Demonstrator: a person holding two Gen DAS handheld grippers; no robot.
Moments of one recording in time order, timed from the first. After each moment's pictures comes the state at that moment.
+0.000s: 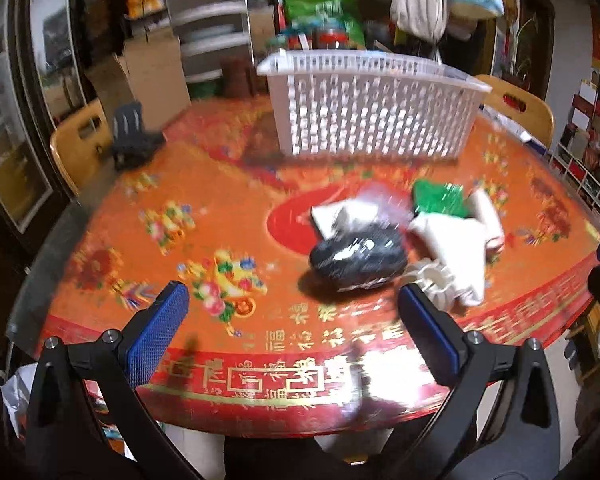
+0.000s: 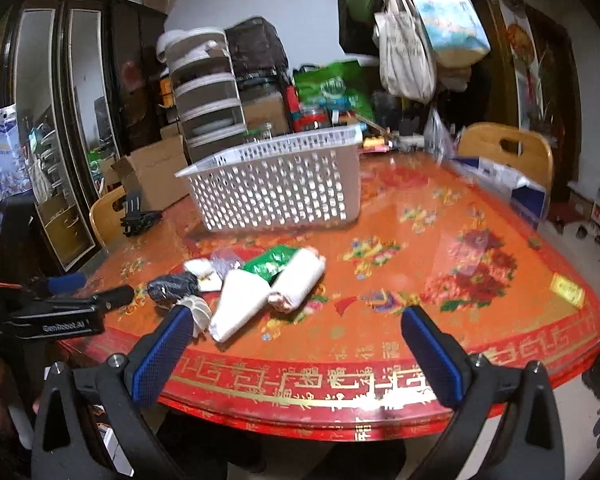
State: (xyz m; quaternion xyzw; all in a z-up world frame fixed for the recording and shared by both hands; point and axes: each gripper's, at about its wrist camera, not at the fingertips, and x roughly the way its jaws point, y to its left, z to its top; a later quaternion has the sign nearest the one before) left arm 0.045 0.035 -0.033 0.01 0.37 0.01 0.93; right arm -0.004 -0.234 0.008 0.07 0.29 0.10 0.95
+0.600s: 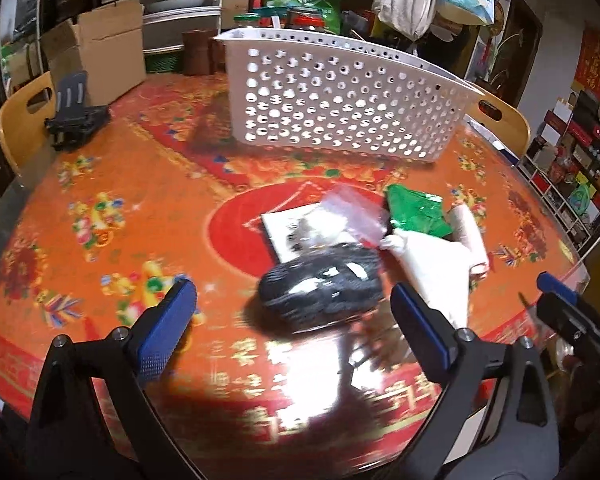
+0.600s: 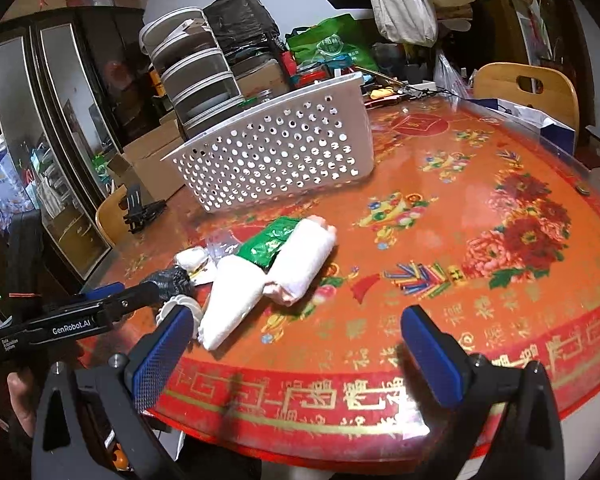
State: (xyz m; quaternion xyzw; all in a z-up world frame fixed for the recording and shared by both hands) left arm 0.097 0.028 -0.054 -0.05 0.40 -0.06 0.91; right arm 0.041 -0.239 -0.022 0.13 0.34 0.14 0.92
